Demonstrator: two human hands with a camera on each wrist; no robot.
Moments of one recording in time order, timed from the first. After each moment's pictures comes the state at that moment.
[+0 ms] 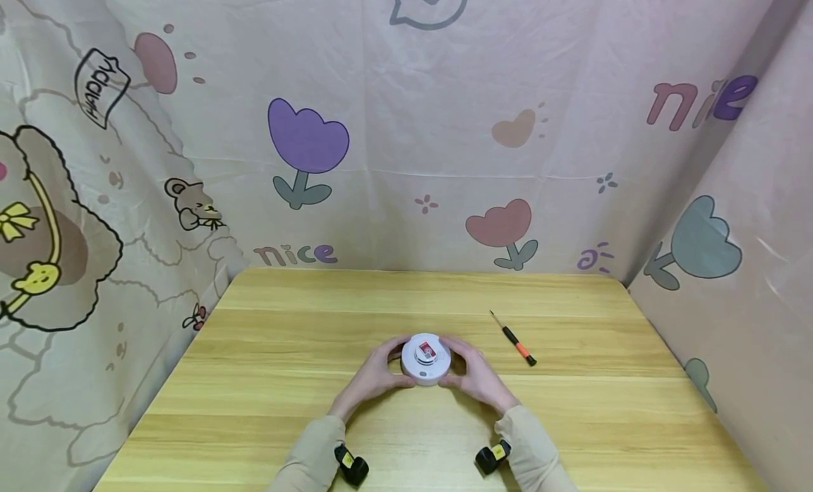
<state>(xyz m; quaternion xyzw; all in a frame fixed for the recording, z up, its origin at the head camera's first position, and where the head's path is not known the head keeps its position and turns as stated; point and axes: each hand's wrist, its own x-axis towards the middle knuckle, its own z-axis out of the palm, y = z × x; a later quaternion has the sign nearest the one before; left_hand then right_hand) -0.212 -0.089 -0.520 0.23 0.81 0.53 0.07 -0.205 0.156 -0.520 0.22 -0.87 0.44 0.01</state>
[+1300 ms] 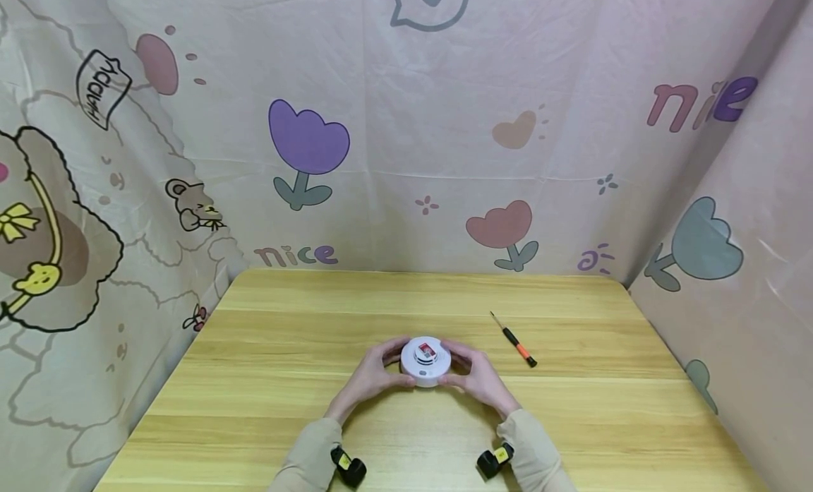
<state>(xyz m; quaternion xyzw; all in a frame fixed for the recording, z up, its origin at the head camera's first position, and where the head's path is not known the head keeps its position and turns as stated) -0.211 -0.095 -0.519 0.22 0.79 0.56 0.08 -0.204 0.159 -0.521 0.21 -0.80 0.55 -0.05</state>
